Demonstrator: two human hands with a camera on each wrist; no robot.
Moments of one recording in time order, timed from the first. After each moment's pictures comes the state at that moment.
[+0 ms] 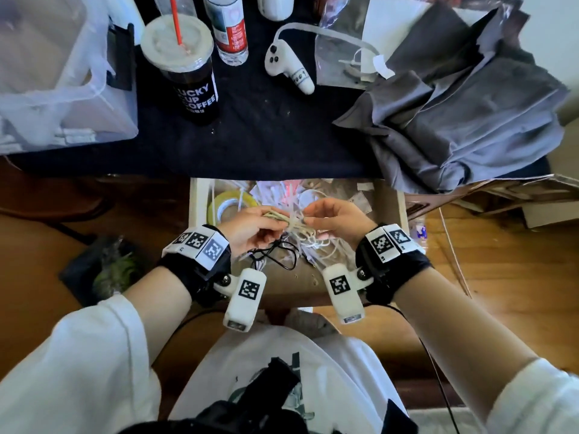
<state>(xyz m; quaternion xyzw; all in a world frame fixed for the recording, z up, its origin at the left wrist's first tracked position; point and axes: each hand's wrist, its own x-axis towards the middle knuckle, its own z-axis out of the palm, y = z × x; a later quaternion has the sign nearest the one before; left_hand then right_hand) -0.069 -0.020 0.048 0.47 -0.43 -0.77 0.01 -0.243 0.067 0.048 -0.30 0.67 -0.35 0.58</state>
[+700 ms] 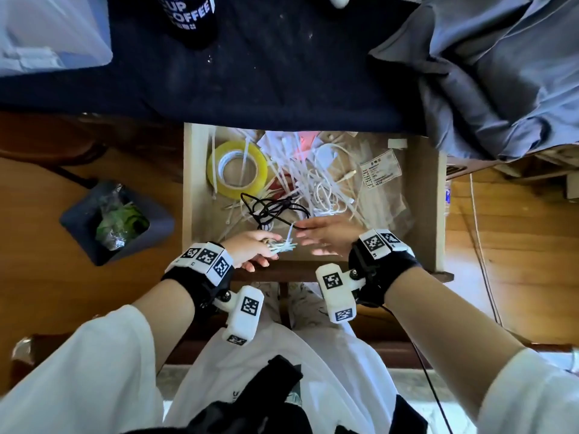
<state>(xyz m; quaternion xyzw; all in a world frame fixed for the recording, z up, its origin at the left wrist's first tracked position) -0.034 0.022 -0.041 0.54 -0.46 -0.67 -0.22 -0.214 0.088 -0.040 -0.13 0.64 -0.20 0.73</state>
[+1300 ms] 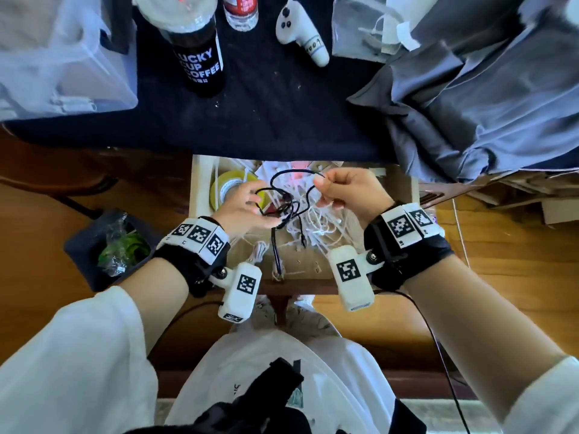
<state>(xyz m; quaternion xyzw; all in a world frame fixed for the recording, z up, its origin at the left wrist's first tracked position) -0.051 -0.020 0.027 0.53 -0.57 -0.63 0.01 -0.243 0.057 0.065 -0.32 0.67 -0.40 0.53</state>
